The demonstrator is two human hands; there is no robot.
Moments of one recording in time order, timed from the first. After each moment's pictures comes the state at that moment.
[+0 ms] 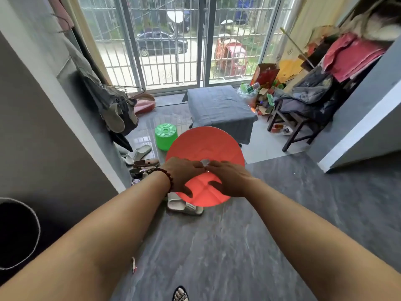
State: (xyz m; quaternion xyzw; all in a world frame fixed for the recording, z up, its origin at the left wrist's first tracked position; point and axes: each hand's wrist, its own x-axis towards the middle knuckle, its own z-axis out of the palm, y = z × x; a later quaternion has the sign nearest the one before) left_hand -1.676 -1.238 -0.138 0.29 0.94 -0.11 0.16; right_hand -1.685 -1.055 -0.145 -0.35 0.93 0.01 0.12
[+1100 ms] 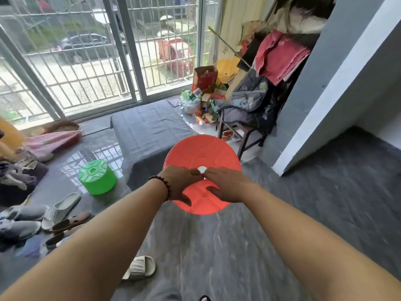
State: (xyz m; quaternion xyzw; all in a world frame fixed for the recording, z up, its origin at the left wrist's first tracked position) left_hand -2.061 -0.980 -0.197 0.42 0.89 -0.06 0.16; right_hand -1.998 -0.797 -0.142 -0.23 0.96 0.02 0.16
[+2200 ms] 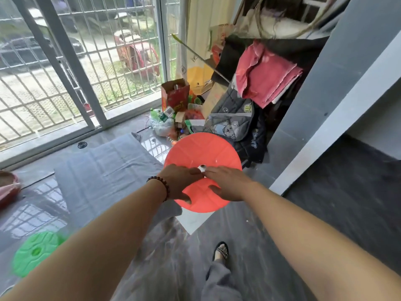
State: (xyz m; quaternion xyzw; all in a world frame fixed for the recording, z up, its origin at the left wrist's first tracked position) left_hand -2.446 -0.865 -0.161 0.50 0.85 -0.12 0.12; right_hand -2.378 -0.688 -0.163 -0.15 0.98 -0.01 0.16
